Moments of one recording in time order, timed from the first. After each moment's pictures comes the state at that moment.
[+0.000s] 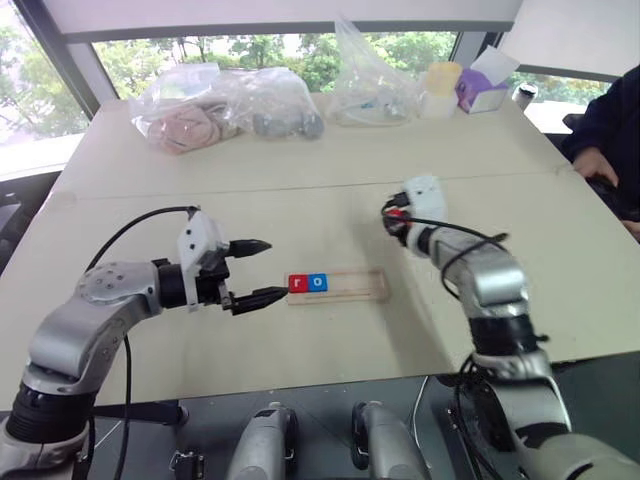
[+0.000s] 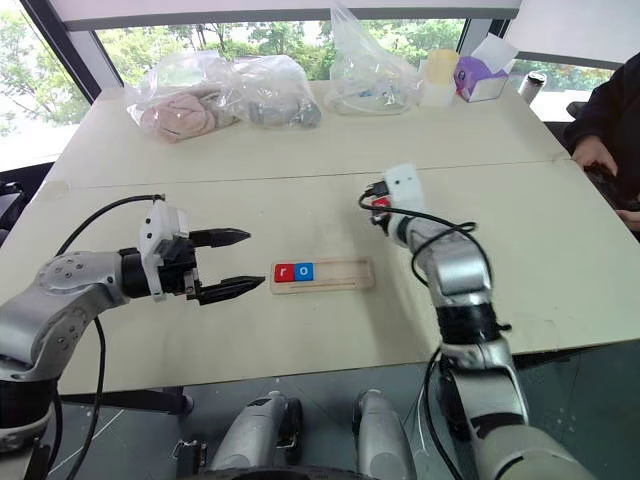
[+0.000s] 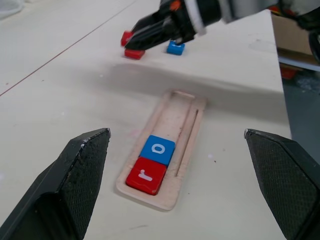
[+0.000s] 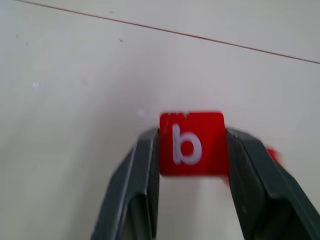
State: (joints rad) left arm -0.25 0.74 0.07 -0.43 -0.60 0.61 -0.95; right arm -0.53 -0.35 -0.04 -0.29 0.11 1.11 0.25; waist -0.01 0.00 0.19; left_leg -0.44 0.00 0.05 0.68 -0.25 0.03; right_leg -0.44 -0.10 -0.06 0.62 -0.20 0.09
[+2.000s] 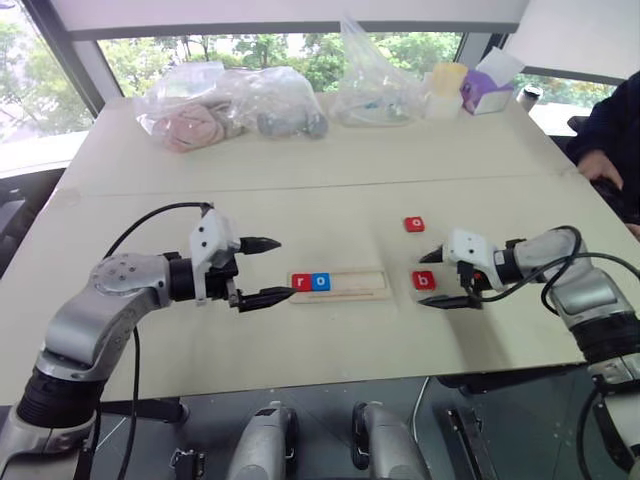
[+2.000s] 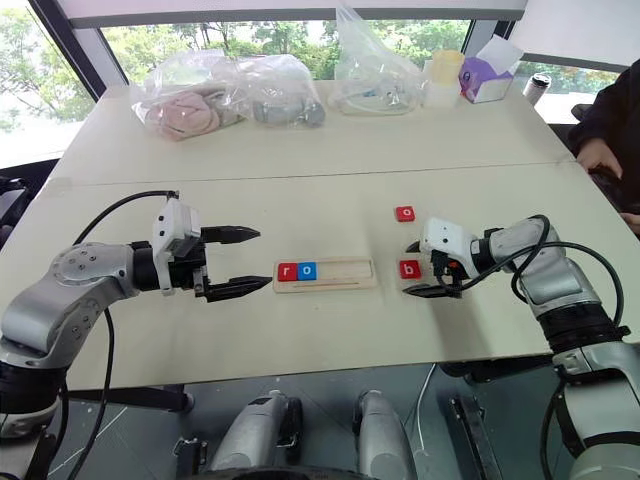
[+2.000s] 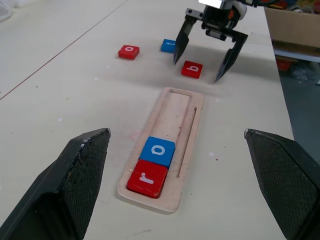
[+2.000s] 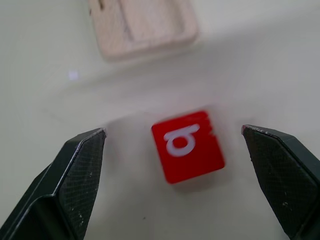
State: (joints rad) left arm -0.31 0.75 0.01 -0.38 -0.56 0.56 -0.97; right arm -0.57 -0.86 0.23 0.38 0.09 0.09 1.33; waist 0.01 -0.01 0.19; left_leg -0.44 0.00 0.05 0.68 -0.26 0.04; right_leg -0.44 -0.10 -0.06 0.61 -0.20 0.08
